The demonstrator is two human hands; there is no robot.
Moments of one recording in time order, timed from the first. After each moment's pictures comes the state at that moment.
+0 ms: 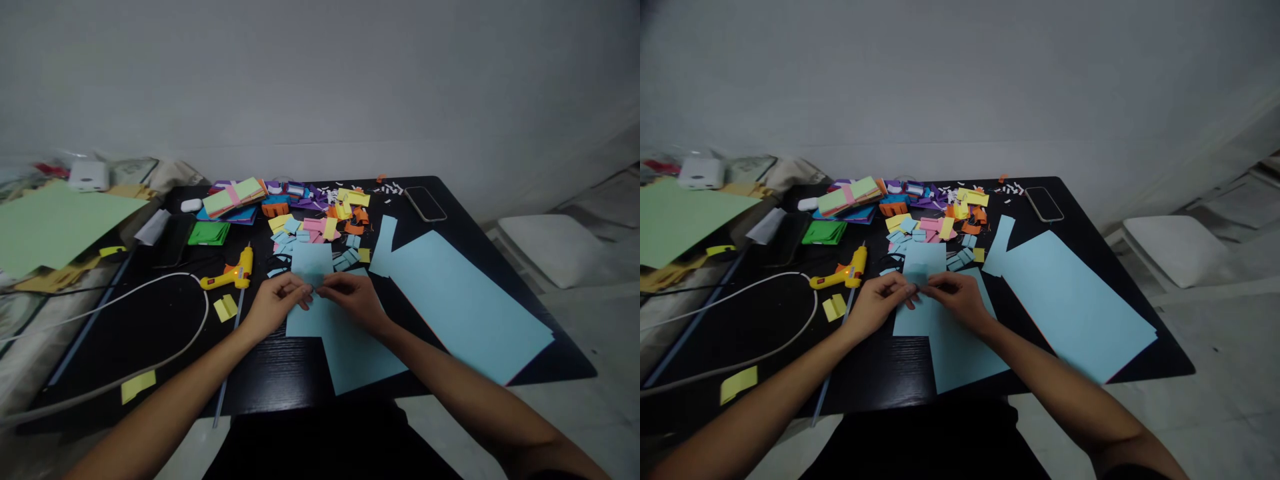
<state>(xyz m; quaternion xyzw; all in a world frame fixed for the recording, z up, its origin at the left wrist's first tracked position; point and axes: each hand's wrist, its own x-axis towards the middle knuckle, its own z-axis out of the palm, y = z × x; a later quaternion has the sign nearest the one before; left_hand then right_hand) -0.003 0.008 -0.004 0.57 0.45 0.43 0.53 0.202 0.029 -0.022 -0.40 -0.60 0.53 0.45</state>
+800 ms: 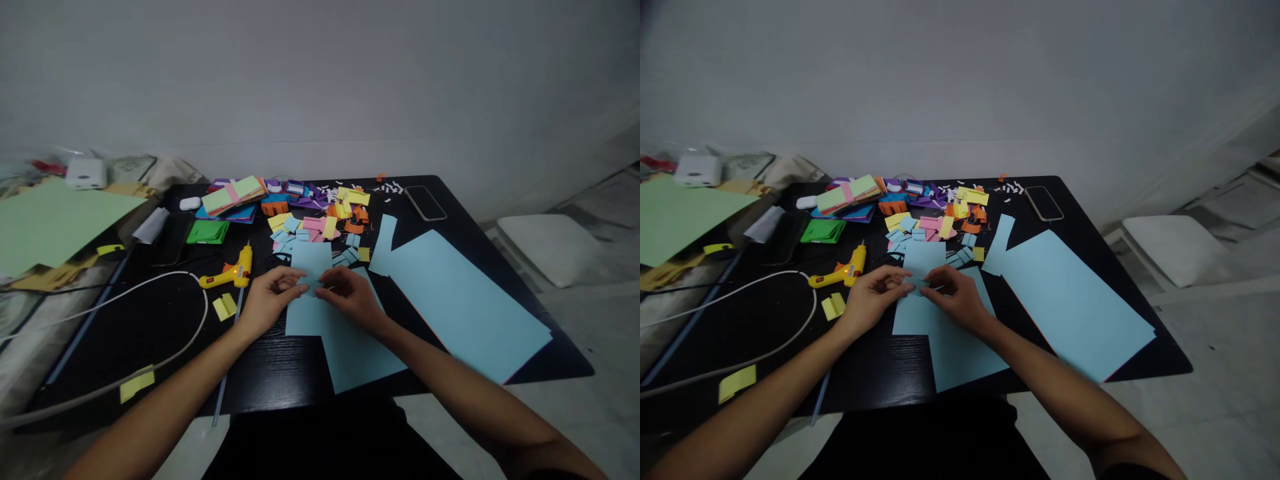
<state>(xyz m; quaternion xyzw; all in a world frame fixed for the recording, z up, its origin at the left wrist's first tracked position) -0.008 0.011 -0.010 0.53 0.49 0.49 0.49 0.202 0.026 -0.015 -0.40 -0.60 0.55 0.43</state>
